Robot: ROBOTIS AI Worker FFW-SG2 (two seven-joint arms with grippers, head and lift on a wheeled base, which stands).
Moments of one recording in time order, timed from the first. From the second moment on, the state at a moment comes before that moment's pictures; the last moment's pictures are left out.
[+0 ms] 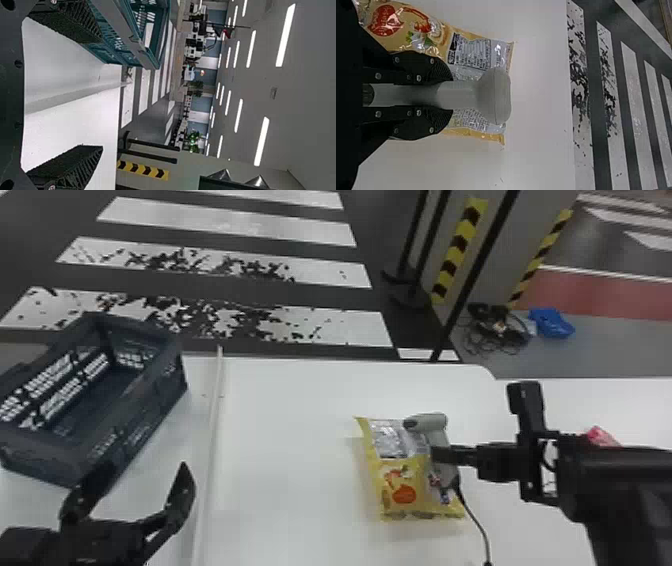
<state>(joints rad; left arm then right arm) 0.49 0.10 -0.10 -1.79 0.17 -0.21 -0.08 -0.01 -0.30 -0.25 -1.83 0.03 1.16 0.71</state>
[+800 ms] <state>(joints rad) 0.49 0.10 -0.11 -1.79 0.17 -0.21 -0.08 0.03 -0.31 -0.38 -1.87 0.03 1.15 0.70</state>
